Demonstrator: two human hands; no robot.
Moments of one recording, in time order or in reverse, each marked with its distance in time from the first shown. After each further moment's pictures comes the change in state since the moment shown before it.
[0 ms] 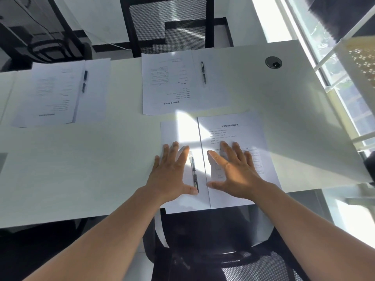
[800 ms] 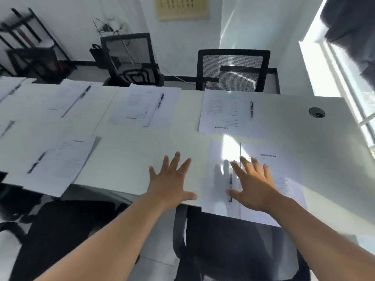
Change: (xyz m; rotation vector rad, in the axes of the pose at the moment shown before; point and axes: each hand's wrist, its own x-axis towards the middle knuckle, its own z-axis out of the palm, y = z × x) left_hand -0.146 -0.044 -0.061 -0.010 0.079 -0.279; right_hand -0.039 -0.082 -0.051 -0.197 0.052 -0.151
